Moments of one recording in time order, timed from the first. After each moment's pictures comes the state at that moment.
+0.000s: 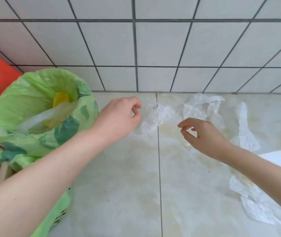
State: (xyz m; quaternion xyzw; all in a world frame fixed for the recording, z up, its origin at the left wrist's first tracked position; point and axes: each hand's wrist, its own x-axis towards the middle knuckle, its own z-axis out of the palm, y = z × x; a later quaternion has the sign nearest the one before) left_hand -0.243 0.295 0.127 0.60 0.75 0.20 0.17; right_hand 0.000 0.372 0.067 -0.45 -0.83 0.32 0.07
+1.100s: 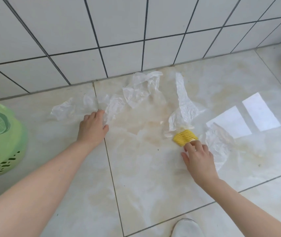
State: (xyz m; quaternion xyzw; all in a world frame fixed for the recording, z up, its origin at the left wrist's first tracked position) left_hand -0.161 0.355 -0.041 0.62 0.76 0.01 0.17; right_hand 0.179 0.284 -0.041 -0.69 -0.72 0.11 -0.05
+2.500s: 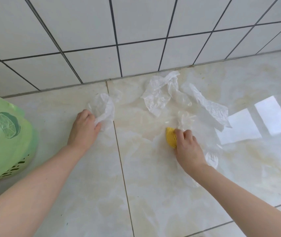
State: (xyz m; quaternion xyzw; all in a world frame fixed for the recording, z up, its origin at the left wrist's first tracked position) left_hand -0.232 0.357 -0.067 0.64 0.76 0.07 0.09; right_hand 0.097 0.344 -0.056 -0.65 -0.75 0.13 -0.08
